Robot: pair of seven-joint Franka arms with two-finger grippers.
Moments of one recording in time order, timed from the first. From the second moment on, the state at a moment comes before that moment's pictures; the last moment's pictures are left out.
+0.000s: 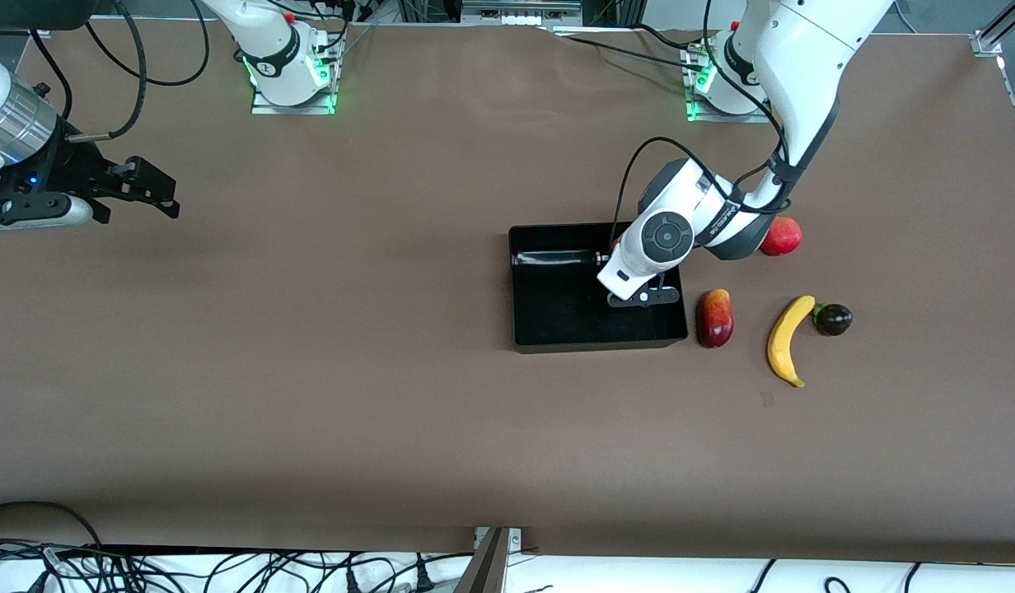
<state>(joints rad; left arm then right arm) -0.11 0.54 -0.42 -1.94 0.10 2.18 -0.69 -0.10 -0.01 0.18 -1.69 0.04 1.70 0.00</state>
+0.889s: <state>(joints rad) 0.17 0.48 -0.39 -1.69 0.32 1.85 -0.01 -0.10 -0.01 0.18 -1.69 0.04 1.70 0.00</state>
